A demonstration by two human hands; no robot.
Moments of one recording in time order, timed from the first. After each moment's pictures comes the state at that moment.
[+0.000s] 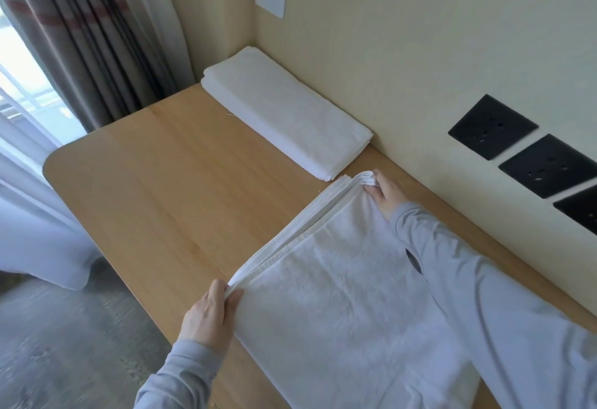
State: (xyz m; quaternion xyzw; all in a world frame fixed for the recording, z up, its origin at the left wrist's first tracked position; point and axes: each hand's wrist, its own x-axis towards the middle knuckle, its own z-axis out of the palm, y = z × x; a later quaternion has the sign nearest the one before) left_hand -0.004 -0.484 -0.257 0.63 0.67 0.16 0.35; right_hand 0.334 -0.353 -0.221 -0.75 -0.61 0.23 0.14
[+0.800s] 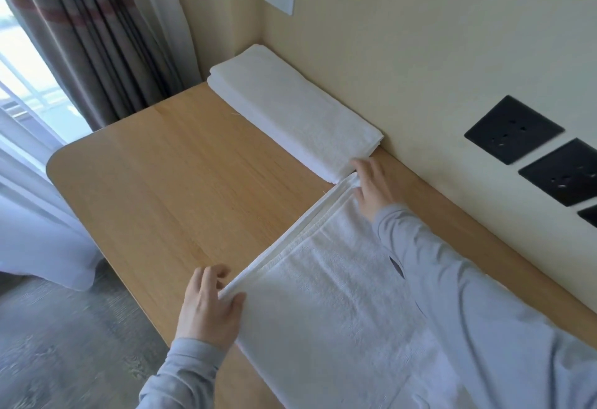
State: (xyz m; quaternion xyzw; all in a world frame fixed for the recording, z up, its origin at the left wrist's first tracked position) left_hand -0.006 -0.468 -0.257 0.64 0.66 0.28 0.27; right_hand 0.295 -0.336 -0.227 -0.69 -0.71 0.06 0.08
